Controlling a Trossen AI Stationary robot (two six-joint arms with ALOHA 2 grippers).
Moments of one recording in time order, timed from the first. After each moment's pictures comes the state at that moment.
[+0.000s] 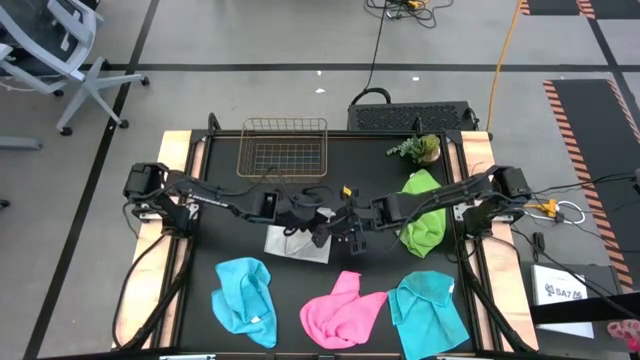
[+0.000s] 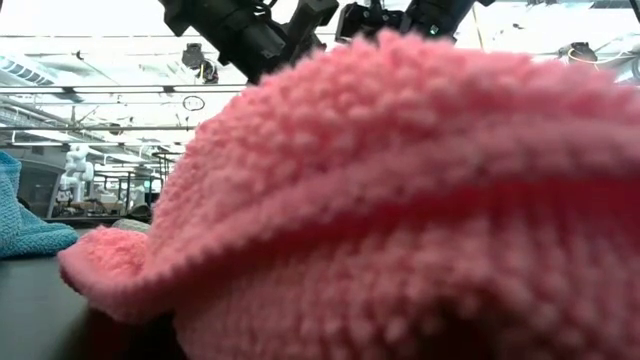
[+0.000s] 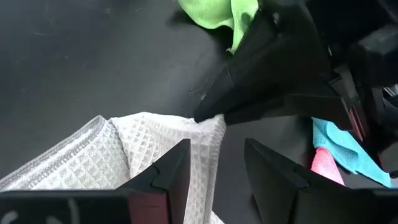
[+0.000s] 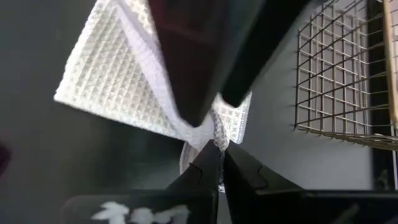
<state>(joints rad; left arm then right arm) -0.07 1.67 1.09 -0.11 -0.13 -0.73 0.13 1.68 1.19 -0.49 0.31 -0.20</state>
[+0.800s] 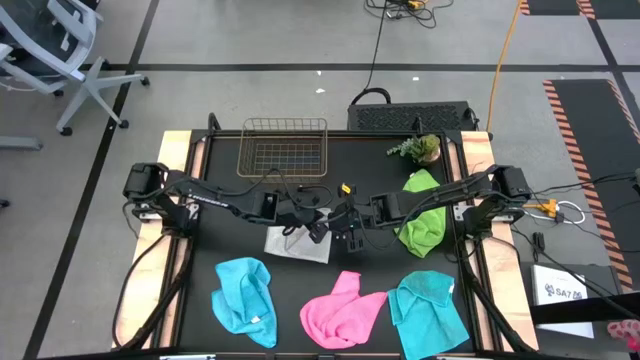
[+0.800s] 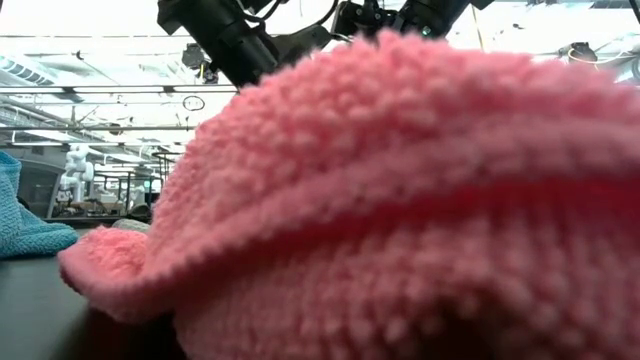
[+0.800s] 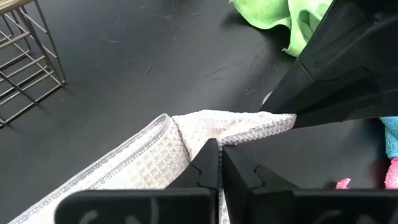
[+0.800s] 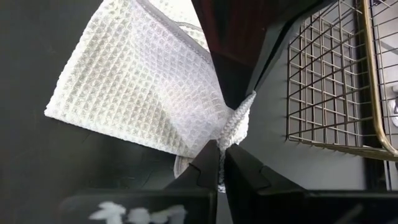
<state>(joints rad) -0.07 1.67 1.09 -0.22 -0.29 -0.70 0.12 1.68 1.19 -0.45 0.31 -0.22</state>
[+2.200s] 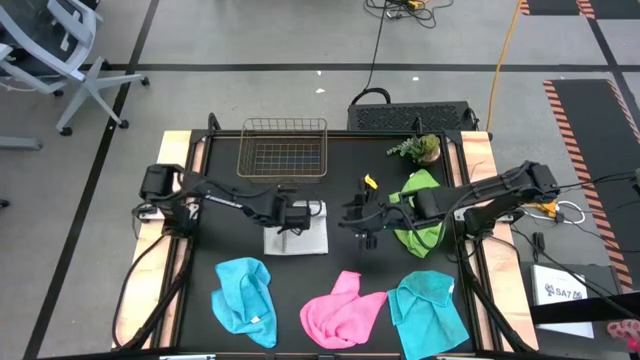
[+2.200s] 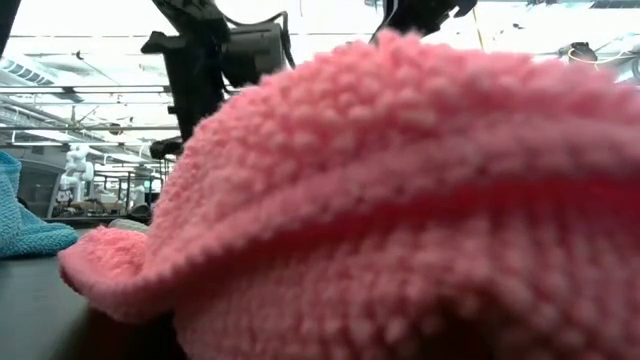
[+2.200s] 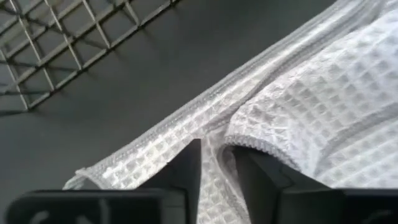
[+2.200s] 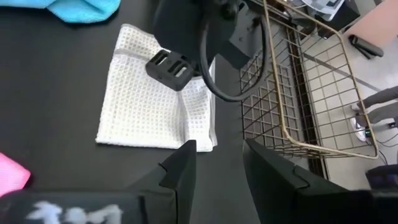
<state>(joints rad) -0.03 1.80 1.08 -0.76 -0.43 -1.00 0.21 1.45 1.19 -0.53 0.44 -0.18</state>
